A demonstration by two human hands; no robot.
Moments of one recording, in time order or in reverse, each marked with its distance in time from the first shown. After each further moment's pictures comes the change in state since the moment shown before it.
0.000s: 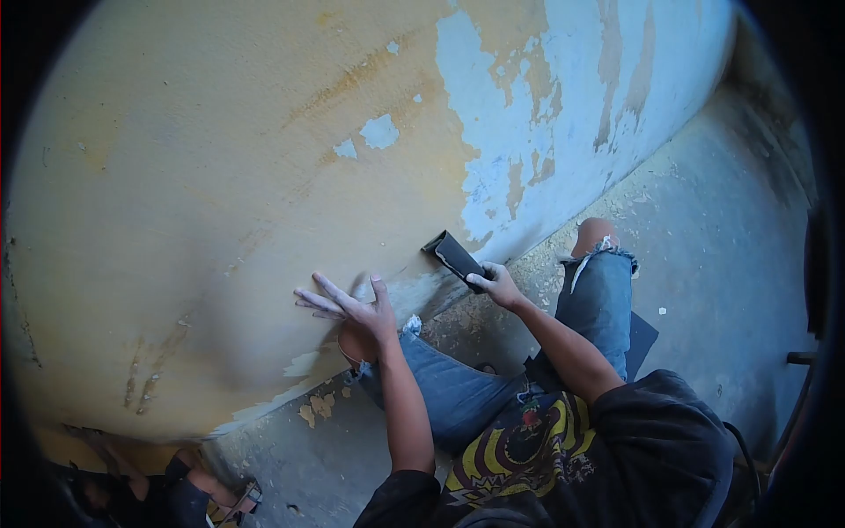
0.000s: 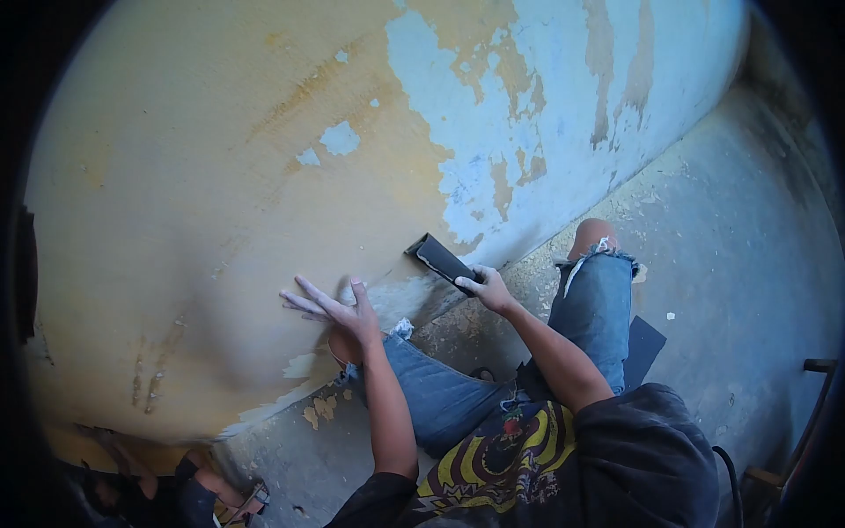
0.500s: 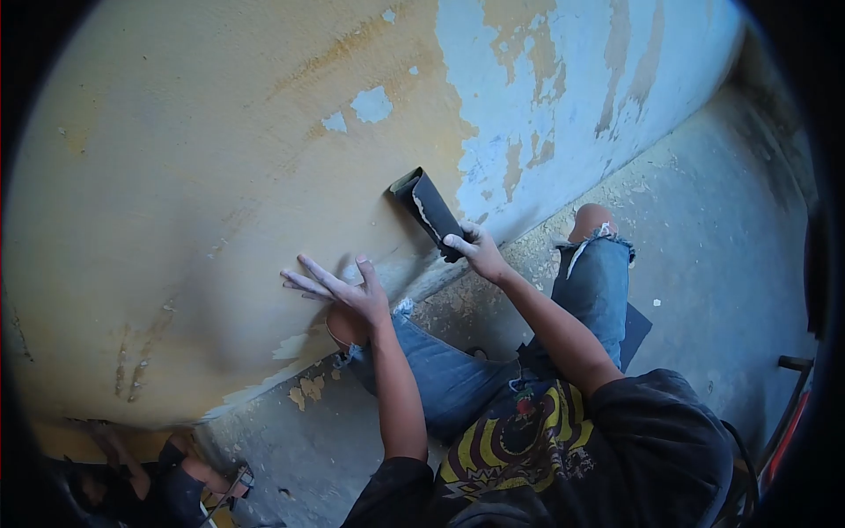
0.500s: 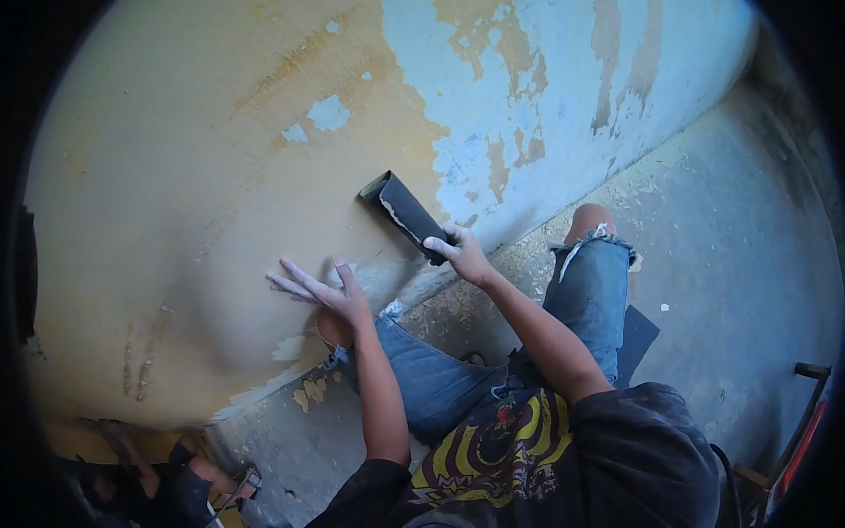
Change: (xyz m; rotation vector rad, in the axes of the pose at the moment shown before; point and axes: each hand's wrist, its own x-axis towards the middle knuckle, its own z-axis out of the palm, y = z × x) left_hand -0.003 0.013 -0.004 -0.049 0.017 -0.039; right_hand 0.014 -0.082 0.026 0.182 -0.101 -0.064
